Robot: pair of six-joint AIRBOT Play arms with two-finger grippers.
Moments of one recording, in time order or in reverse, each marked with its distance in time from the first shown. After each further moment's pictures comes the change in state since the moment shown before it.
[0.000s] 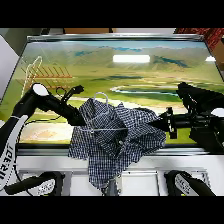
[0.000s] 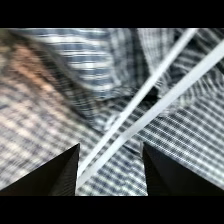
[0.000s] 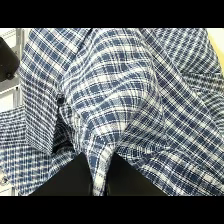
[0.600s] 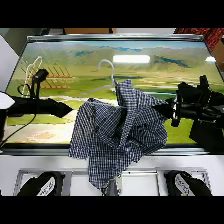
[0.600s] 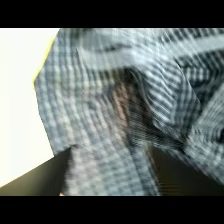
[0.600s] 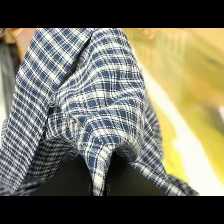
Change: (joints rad) left arm 0.125 0.371 -0.118 0.039 0.229 -0.411; right arm -0.001 0.100 0.083 0.161 -0.160 0.108
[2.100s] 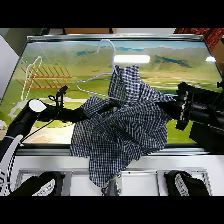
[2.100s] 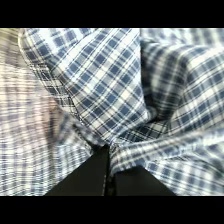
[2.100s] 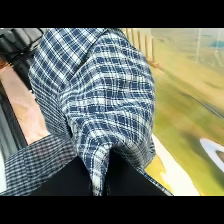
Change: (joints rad) left arm -0.171 -0.159 -0.145 -0.121 0.164 -0.393; right arm 0.000 0.216 0.016 0.037 -0.060 0.214
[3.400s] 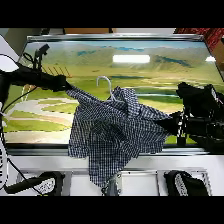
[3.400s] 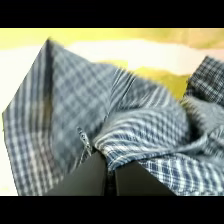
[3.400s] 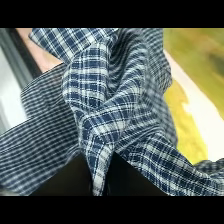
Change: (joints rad) left arm 0.123 -0.219 0.726 0.155 -0.328 0.023; right arm 0.000 0.101 0.002 -0.266 0.186 0.184
